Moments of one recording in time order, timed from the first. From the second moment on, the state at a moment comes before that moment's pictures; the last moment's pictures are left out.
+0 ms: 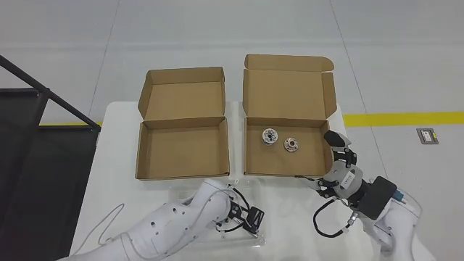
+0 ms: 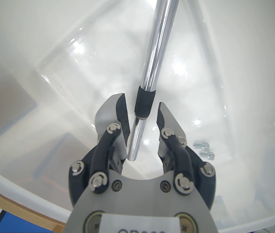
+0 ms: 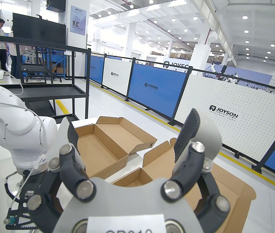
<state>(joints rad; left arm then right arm) 0.54 -1.19 -0.35 -1.40 1.44 -0.97 -0.85 -1.28 -1.23 1.56 -1.78 -1.54 -0.76 -0.63</state>
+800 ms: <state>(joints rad) 0.52 -1.23 -0.33 -1.34 1.45 -1.00 -0.82 -1.28 -1.23 1.56 -1.78 -1.54 -0.76 -0.63</state>
